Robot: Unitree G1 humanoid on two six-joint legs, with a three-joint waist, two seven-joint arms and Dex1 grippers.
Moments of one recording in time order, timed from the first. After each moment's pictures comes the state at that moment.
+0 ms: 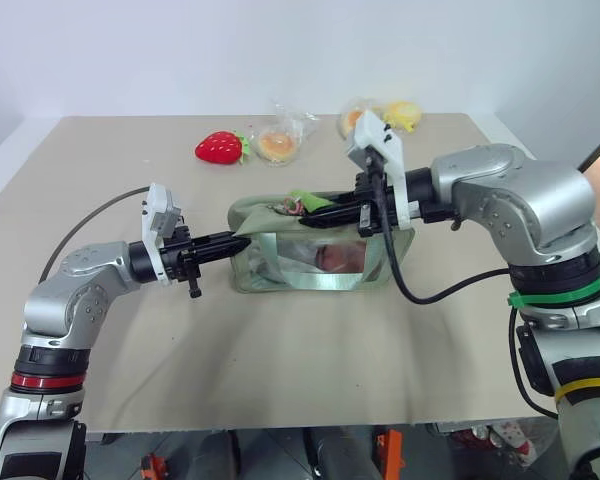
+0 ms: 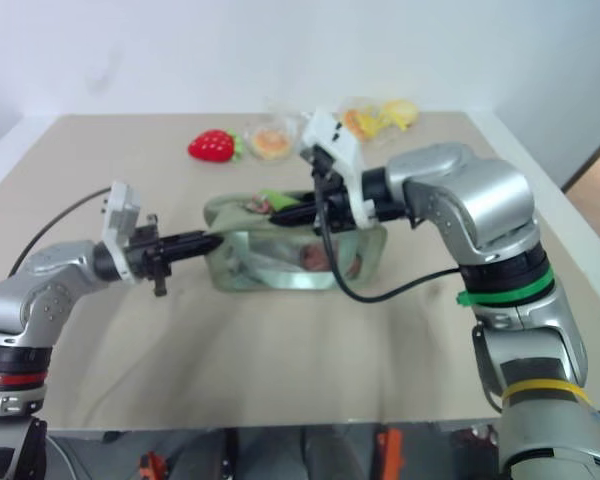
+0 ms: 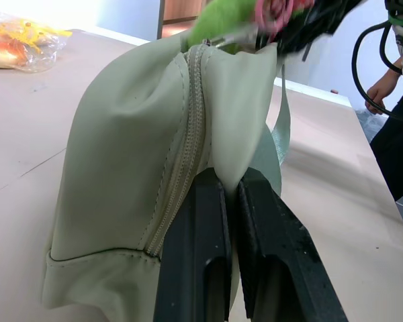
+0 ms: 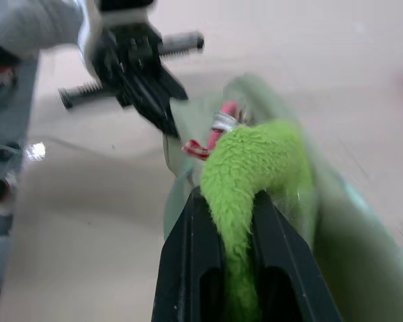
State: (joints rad) left arm -0.49 0.61 0.09 -0.06 -0.68 0.57 -1.09; right arm -1.10 -0.69 0.21 -0.09 0.56 1.04 1.06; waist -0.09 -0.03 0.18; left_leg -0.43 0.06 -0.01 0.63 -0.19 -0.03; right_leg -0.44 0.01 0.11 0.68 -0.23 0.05
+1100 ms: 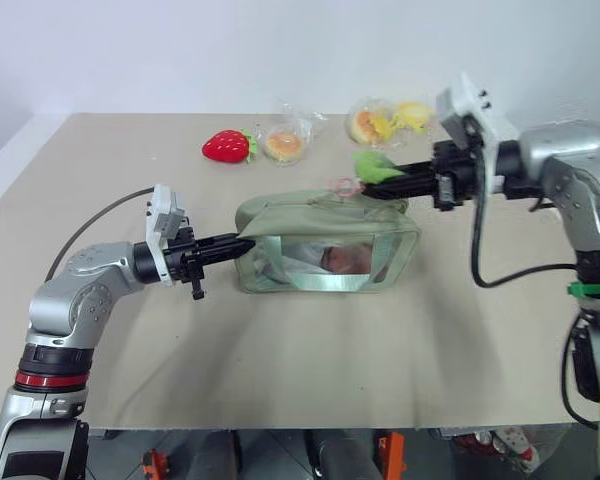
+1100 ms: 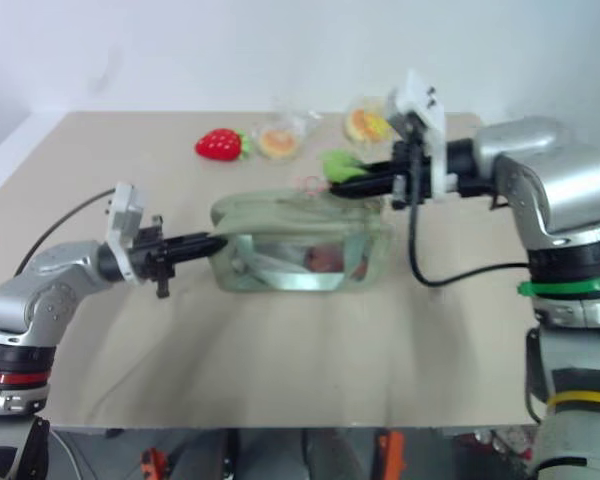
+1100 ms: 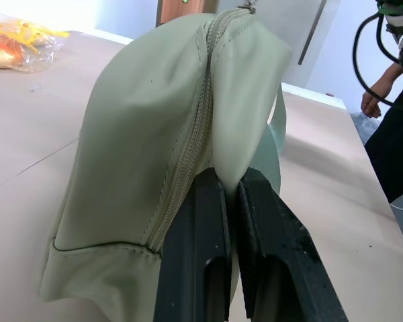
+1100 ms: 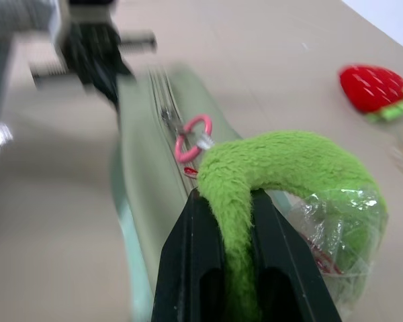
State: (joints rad) left arm -0.49 0.60 0.08 -0.06 -0.68 0.57 -1.10; right arm -1.02 -0.95 0.15 0.09 0.44 0.67 1.31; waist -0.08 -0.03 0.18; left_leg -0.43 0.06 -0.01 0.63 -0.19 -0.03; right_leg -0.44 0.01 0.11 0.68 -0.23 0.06
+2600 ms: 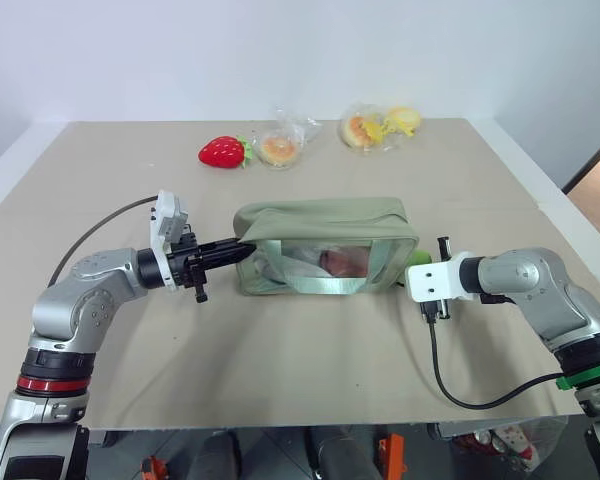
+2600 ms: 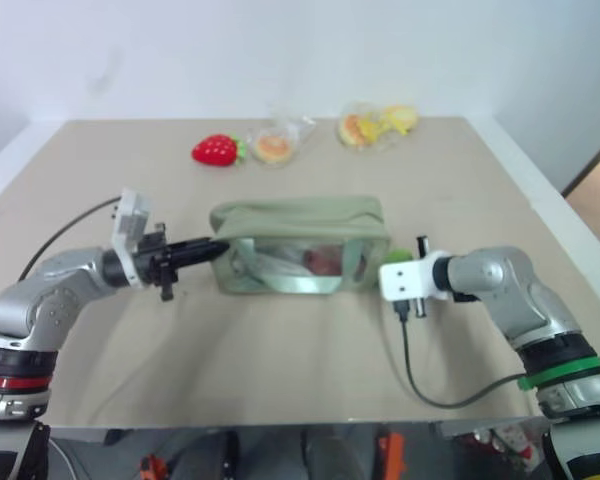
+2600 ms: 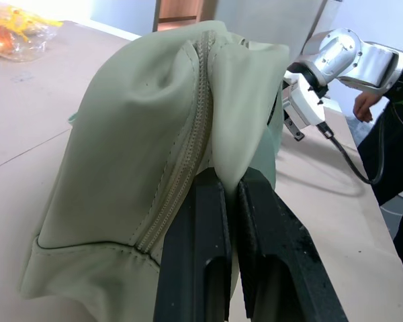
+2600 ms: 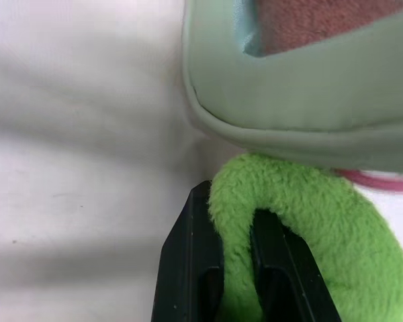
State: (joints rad) left arm -0.47 0.59 0.08 -0.06 -0.71 0.61 -1.03; right arm -0.55 -0.94 0.27 0.22 -0.25 -0.23 1.06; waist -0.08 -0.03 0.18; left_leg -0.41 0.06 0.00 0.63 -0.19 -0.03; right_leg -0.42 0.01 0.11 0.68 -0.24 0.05
